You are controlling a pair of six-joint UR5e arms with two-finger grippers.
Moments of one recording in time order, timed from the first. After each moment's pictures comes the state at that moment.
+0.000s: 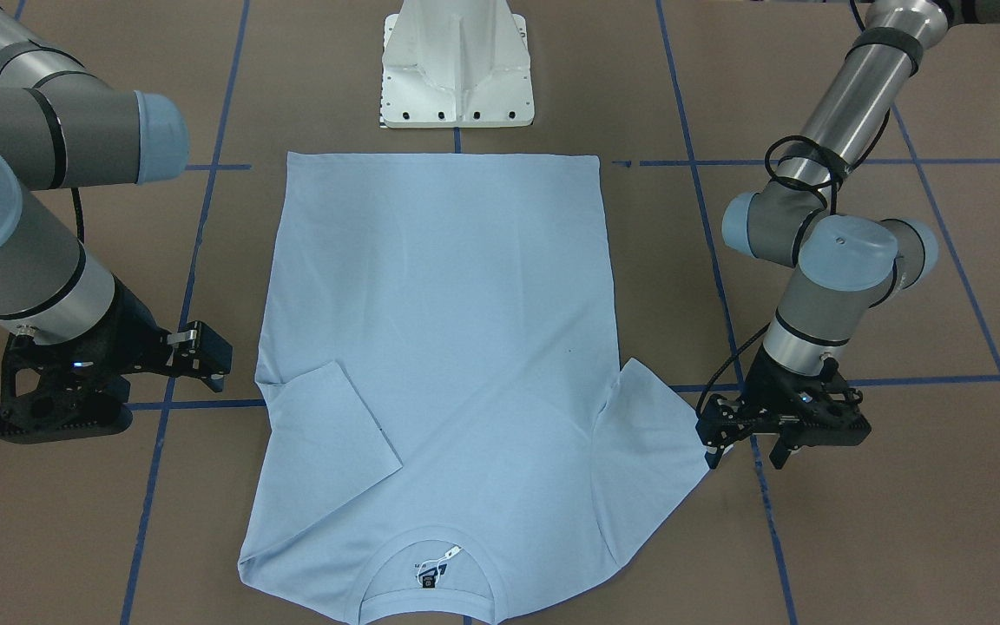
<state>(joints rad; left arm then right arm) -0.87 -2.14 -1.17 -2.40 -1.76 -1.02 1.02 -0.89 1.56 -1.67 2.18 0.69</state>
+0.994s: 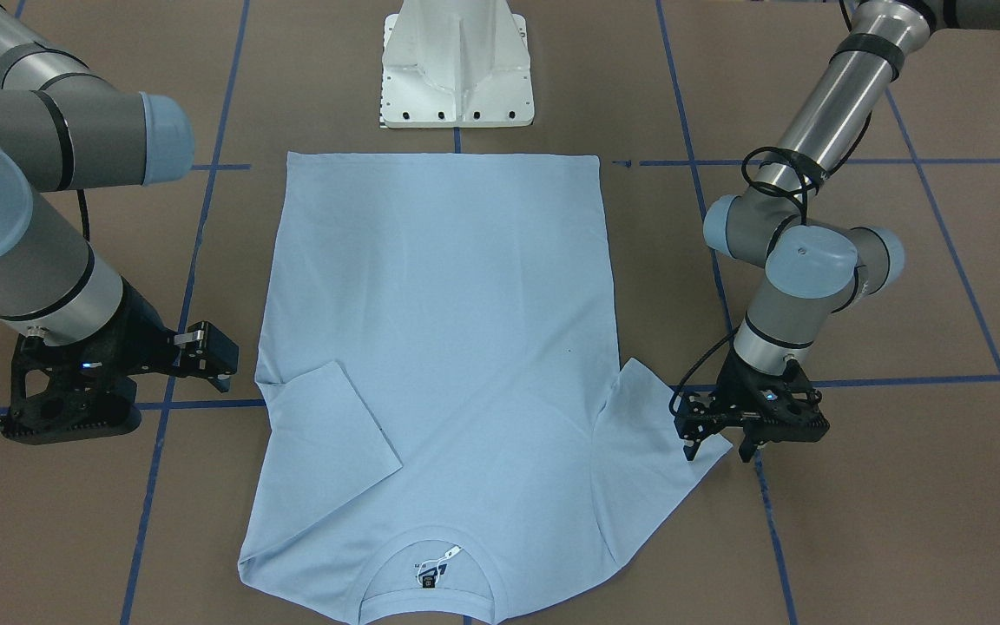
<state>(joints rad) -0.83 -2.14 -1.14 -2.41 -1.76 -1.01 1.02 -0.89 1.55 -1.67 2.18 0.70</state>
